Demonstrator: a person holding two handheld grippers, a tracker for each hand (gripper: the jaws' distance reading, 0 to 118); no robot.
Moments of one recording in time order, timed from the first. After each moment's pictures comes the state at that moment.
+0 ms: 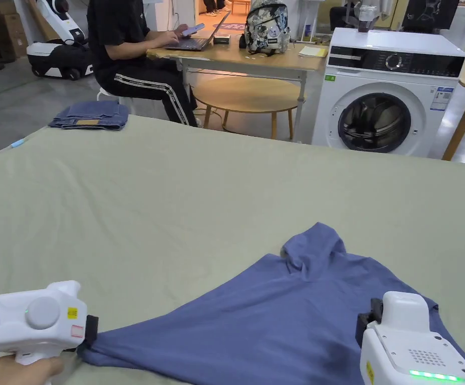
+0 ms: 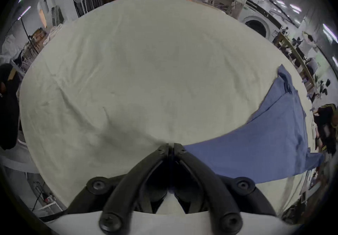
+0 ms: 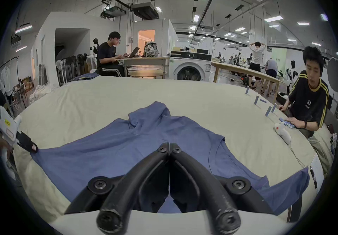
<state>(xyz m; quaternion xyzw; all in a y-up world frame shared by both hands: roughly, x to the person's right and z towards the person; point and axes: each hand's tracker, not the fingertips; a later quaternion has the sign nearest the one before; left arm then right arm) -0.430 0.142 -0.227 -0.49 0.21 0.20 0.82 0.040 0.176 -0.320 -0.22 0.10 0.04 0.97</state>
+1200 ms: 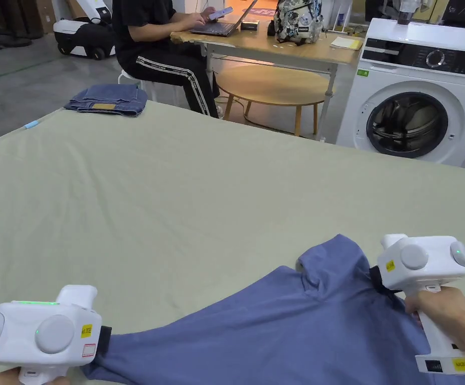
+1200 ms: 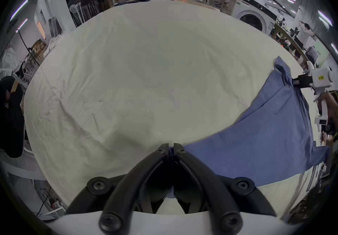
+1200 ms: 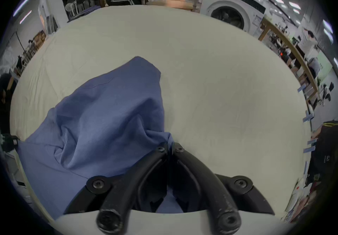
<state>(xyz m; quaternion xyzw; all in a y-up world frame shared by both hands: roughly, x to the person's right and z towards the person) -0.409 0.137 -0.246 -0.49 0.21 0.16 0.83 0.022 0.135 -0.620 -0.49 0.19 0.17 0.84</state>
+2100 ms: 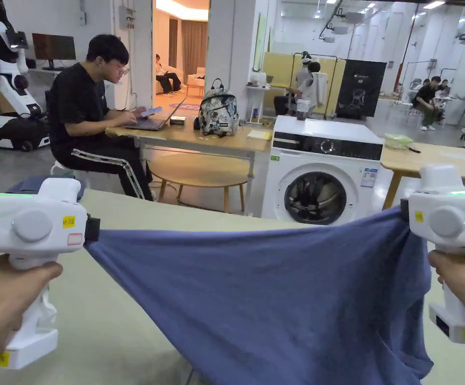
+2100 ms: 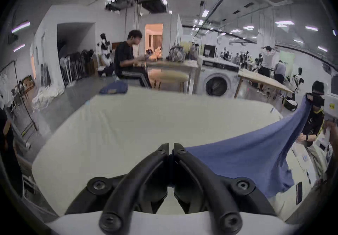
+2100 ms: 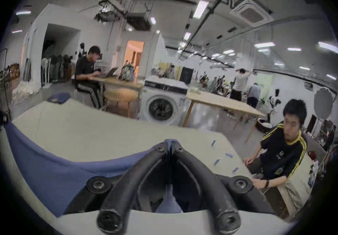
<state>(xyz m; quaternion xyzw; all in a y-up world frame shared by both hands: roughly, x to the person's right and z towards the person) -0.385 0.392 -0.313 -0.24 0.14 0.07 0.96 0.140 0.438 -0.469 -0.13 0.02 0.10 0.99</state>
